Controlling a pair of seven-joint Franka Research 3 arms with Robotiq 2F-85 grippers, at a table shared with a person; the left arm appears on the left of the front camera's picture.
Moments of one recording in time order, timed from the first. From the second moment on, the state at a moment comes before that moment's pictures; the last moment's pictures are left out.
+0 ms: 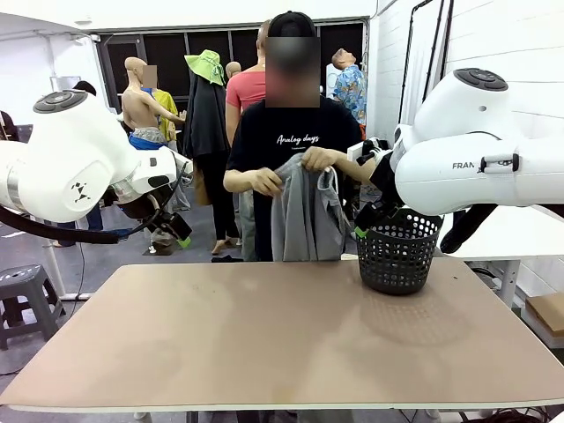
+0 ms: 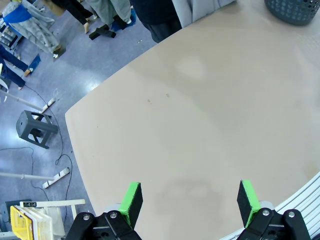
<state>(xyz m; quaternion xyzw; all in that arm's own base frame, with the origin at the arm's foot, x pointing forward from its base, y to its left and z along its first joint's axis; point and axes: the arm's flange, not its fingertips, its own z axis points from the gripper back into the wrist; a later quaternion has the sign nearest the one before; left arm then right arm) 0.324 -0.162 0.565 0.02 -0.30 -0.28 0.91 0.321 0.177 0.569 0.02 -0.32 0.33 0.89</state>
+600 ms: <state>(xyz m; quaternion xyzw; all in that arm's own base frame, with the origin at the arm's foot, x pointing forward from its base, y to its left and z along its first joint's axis) 0.324 -0.162 0.565 0.02 -0.30 -0.28 0.91 0.321 0.177 0.569 0.02 -0.32 0.33 0.89</state>
